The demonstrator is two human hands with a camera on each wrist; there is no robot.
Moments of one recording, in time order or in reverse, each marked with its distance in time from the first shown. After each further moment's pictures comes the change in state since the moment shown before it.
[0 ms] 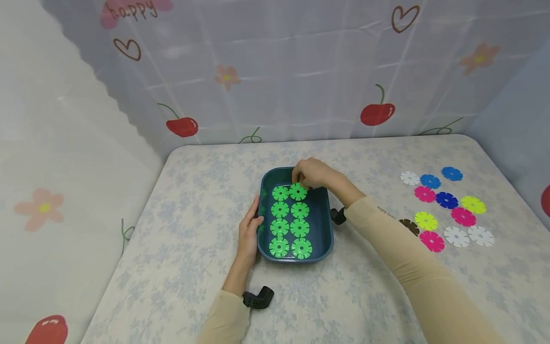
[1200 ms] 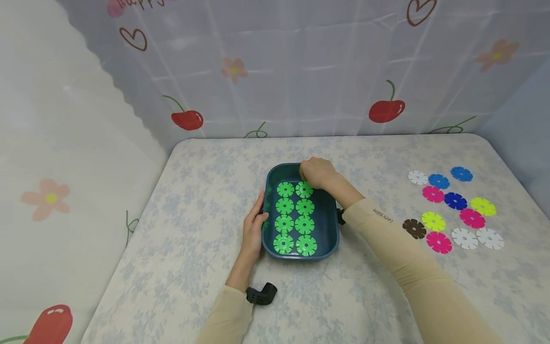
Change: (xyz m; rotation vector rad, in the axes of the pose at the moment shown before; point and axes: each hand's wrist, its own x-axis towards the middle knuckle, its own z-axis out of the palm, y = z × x) left_hand -0.001 0.003 0.001 -0.014 -0.004 0.014; right_hand 0.006 -0.010 0.016 -0.323 0.128 0.027
